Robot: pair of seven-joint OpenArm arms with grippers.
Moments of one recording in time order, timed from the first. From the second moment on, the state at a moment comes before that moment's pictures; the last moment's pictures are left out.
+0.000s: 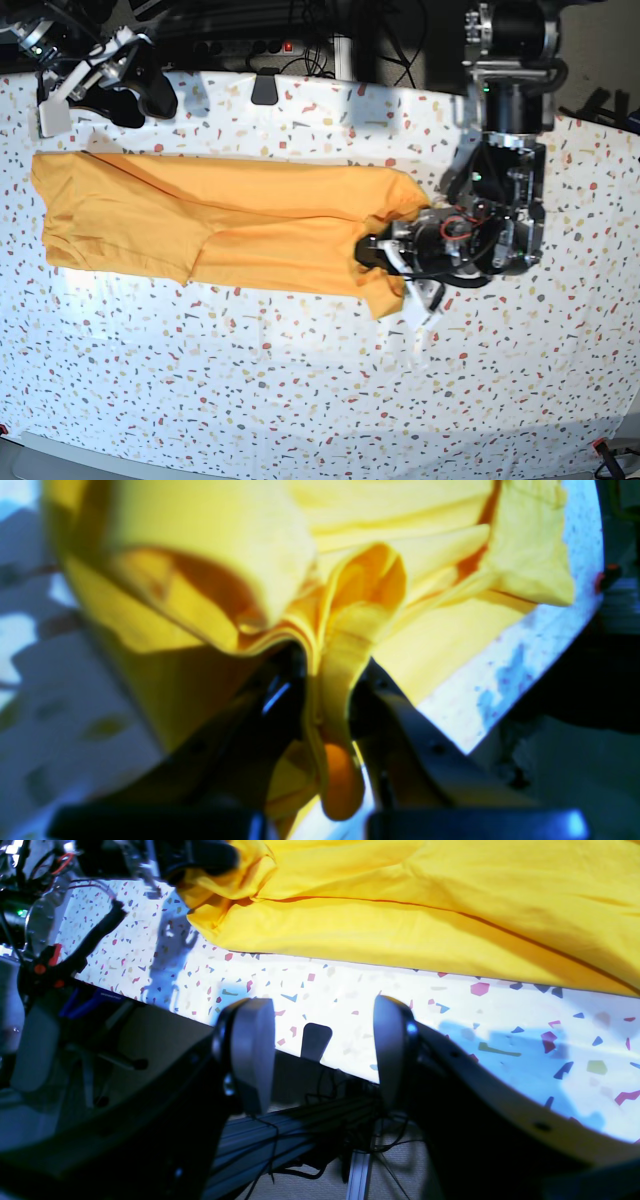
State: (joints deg) left arm -17.4 2.6 -3.9 71.0 -38.3 -29.1 70.3; right arm -37.9 7.7 44.9 132.6 66.8 33.8 -70.0
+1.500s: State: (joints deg) left arm -17.4 8.2 18.7 71.0 -40.8 -22.2 57.4; right arm -34.6 7.7 44.9 132.6 67.0 33.8 -70.0
